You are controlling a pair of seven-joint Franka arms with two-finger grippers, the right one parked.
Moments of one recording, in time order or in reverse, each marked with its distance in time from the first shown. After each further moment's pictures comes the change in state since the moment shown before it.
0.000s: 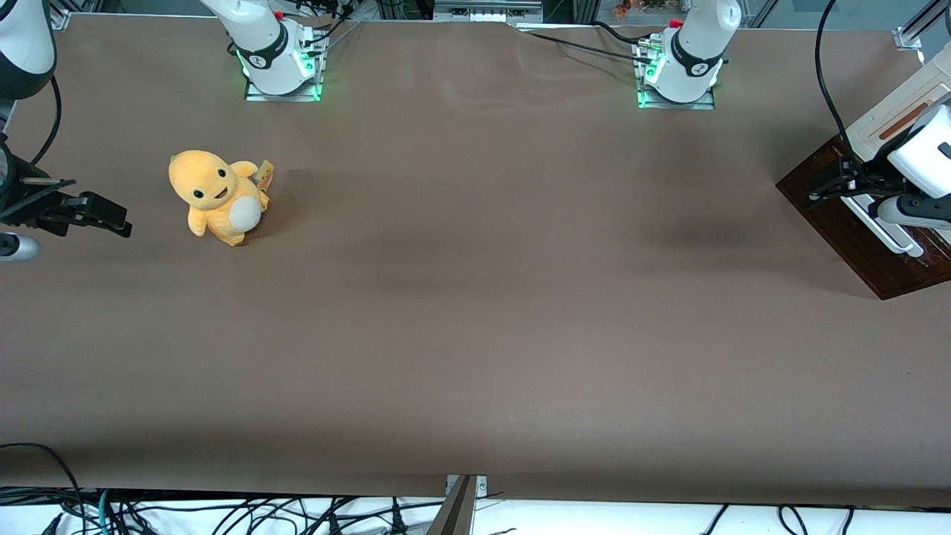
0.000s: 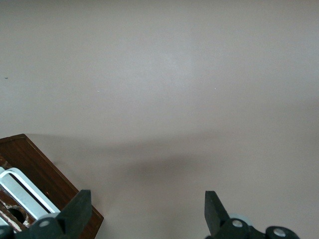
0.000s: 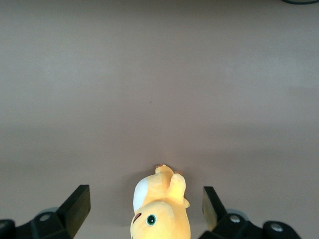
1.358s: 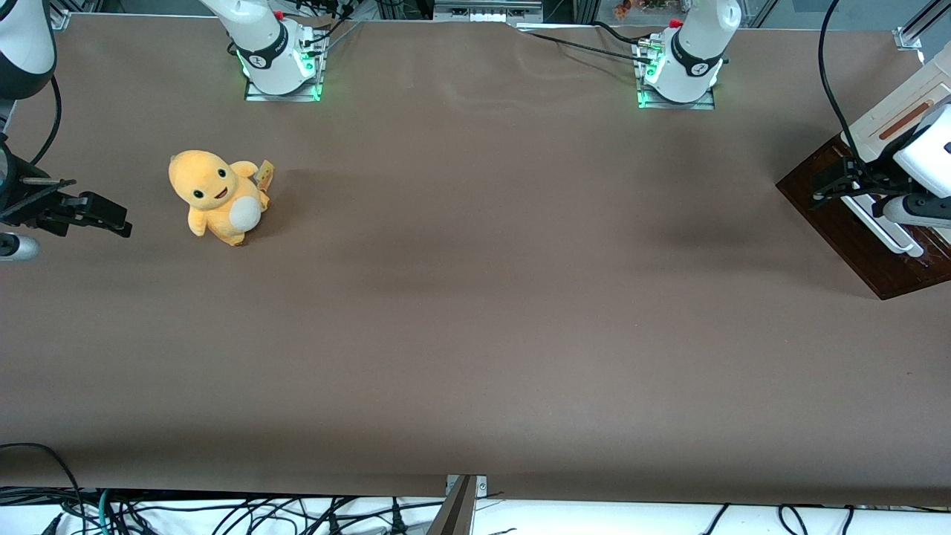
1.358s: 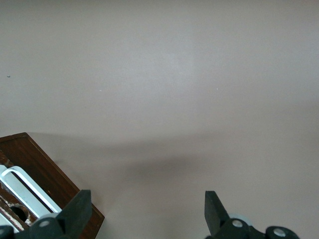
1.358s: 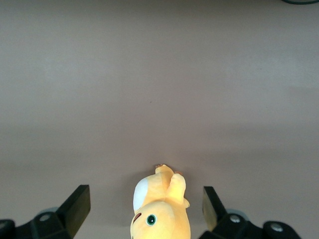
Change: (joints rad) arm 0.007 -0.001 0.003 0.000 0.000 0.000 0.000
